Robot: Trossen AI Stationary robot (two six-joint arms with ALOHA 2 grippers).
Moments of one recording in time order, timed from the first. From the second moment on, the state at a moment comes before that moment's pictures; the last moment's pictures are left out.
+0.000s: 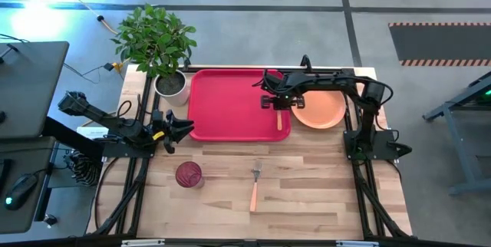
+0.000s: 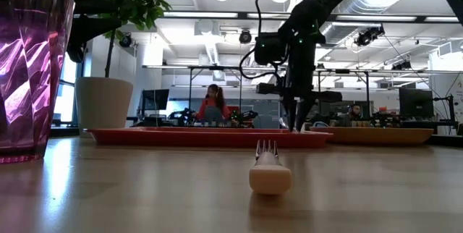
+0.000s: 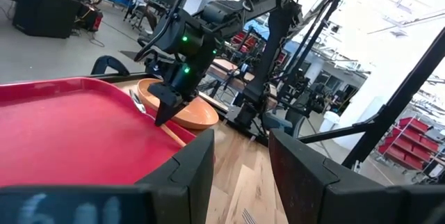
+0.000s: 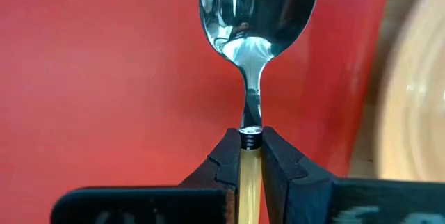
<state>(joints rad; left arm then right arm) -0.43 0.29 0.02 0.39 -0.70 -0.41 -0.43 1.89 1.27 -0.77 0.00 1.08</state>
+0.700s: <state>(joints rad) -0.43 0.29 0.02 0.39 -0.70 -0.42 -0.44 1.92 1.27 -0.74 0.02 1.05</state>
